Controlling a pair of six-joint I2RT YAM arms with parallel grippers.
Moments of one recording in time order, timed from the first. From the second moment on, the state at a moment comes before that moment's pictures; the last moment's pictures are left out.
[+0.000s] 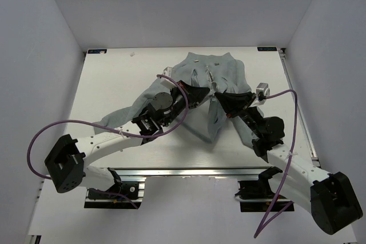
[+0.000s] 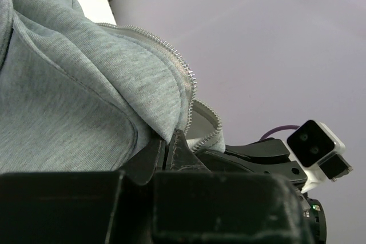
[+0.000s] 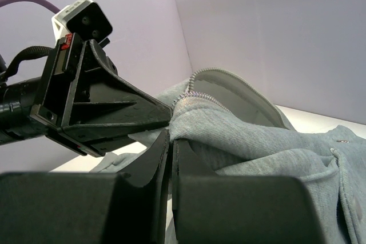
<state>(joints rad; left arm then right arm) -0.94 1.35 0.91 0.49 -0.24 -0.98 0.48 0.95 0.33 1.11 -0.34 0.44</state>
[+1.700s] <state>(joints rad) -0.94 1.34 0.91 0.50 -0.21 -0.98 0.48 0.94 0.33 1.13 -0.32 0.46</state>
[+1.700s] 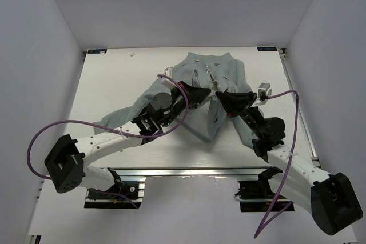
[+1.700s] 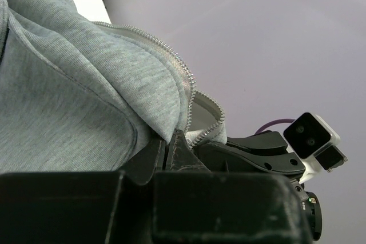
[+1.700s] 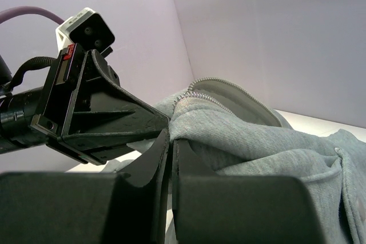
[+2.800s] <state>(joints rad) -0.95 1.32 0.91 0.45 -0.20 -0.94 0.48 0.89 0.39 0.99 -0.28 0.43</state>
